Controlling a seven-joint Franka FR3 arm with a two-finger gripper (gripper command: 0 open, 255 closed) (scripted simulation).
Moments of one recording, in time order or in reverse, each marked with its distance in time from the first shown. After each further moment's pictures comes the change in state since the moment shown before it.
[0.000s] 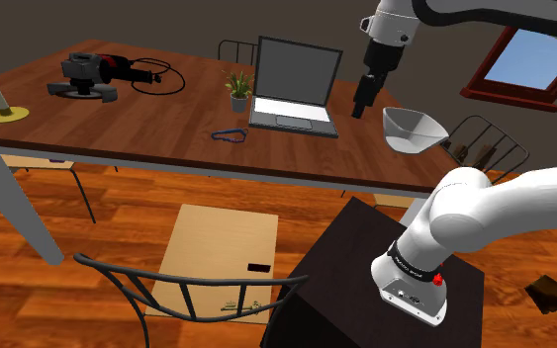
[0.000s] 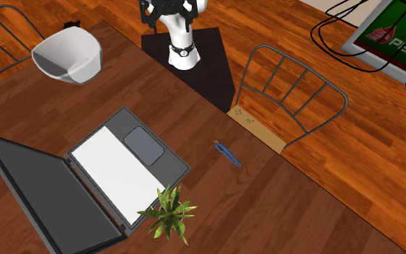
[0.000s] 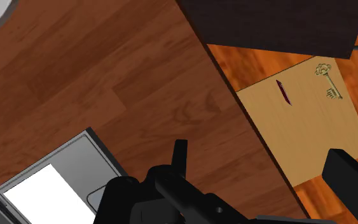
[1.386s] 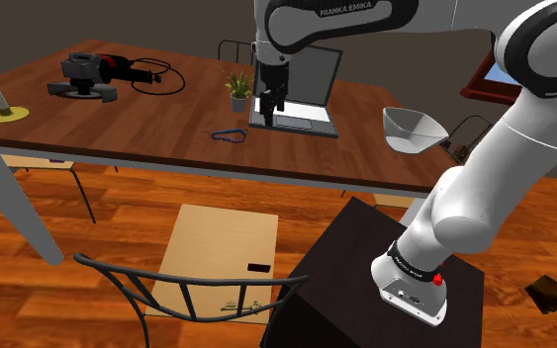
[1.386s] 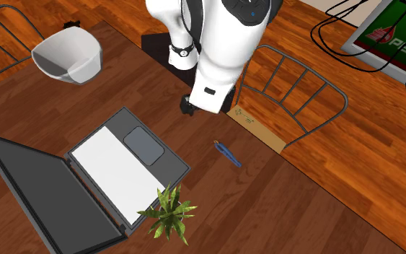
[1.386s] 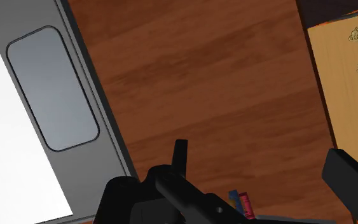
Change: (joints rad) arm 0.081 0.762 0.079 0.435 -0.045 0.226 -0.048
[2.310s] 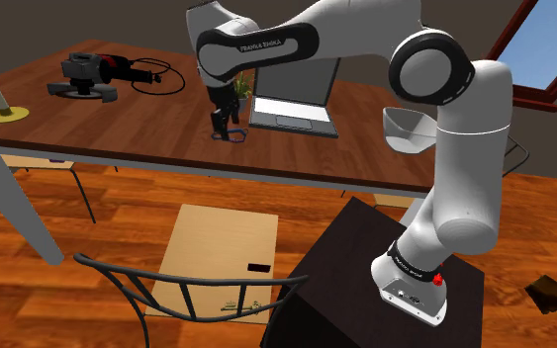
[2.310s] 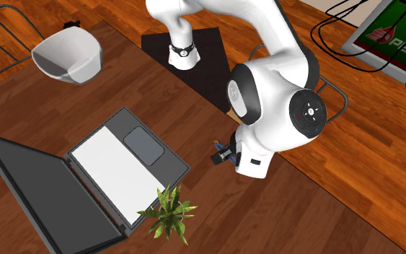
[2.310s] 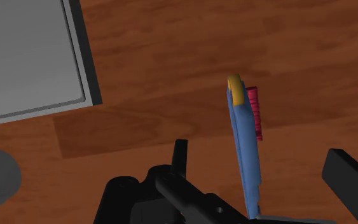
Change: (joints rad) arm 0.065 0.492 0.038 0.469 -0.071 -0.043 -0.022
